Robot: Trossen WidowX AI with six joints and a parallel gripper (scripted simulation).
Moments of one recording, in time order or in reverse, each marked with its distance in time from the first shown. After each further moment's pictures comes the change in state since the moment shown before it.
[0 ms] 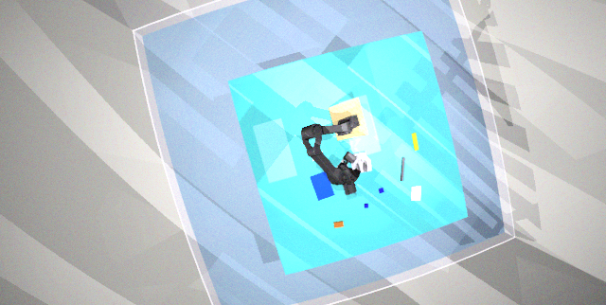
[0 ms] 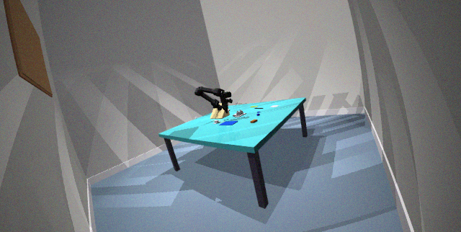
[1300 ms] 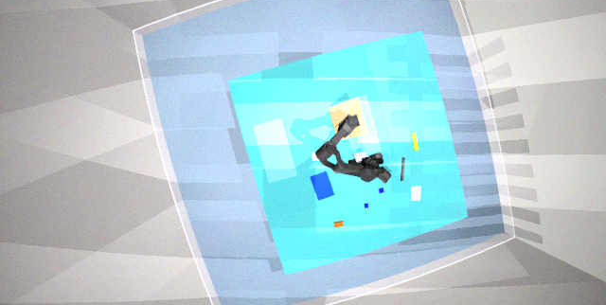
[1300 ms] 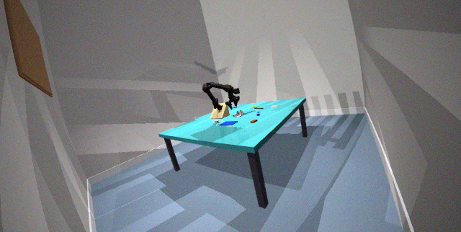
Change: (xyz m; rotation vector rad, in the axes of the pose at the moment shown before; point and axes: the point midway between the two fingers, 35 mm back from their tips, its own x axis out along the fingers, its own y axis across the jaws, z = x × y) arm 0.005 0.096 0.082 0.737 0.027 -0.069
